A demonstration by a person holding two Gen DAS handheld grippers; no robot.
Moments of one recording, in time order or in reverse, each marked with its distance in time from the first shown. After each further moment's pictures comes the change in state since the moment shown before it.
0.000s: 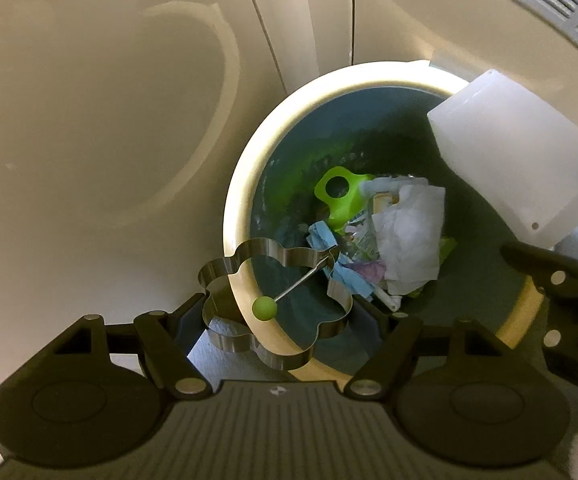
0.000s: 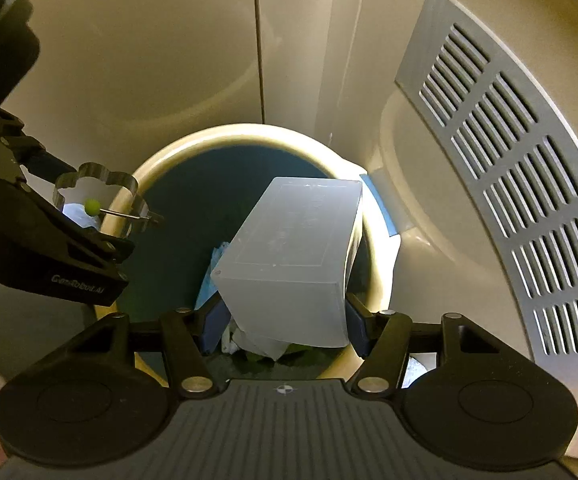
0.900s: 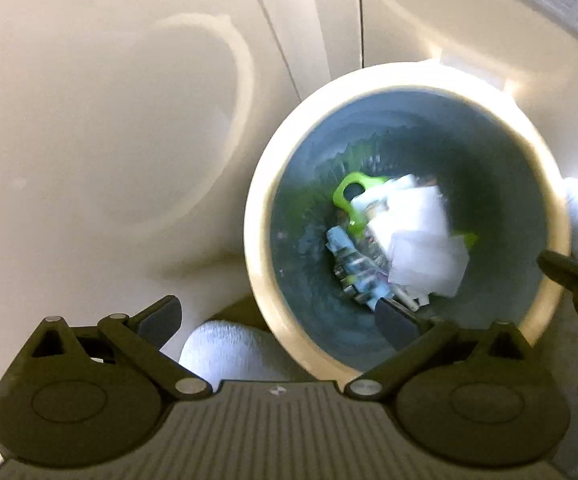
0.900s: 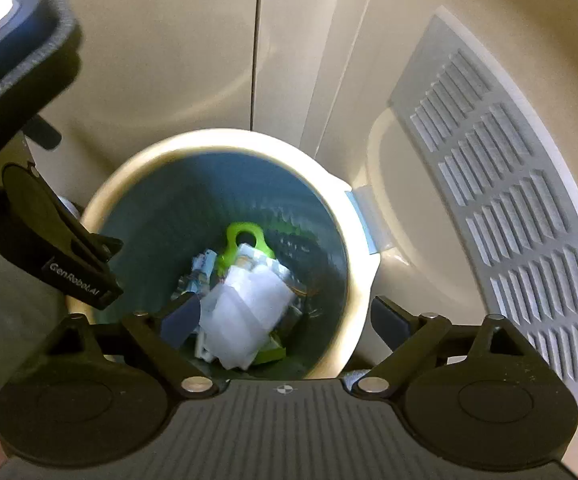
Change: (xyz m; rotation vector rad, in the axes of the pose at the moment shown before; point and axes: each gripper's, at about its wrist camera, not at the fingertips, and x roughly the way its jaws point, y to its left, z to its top) left arm -0.013 0.008 -0.021 0.009 -0.053 0.036; right arm -0.067 0.020 -0.012 -0.049 -0.071 -0.063
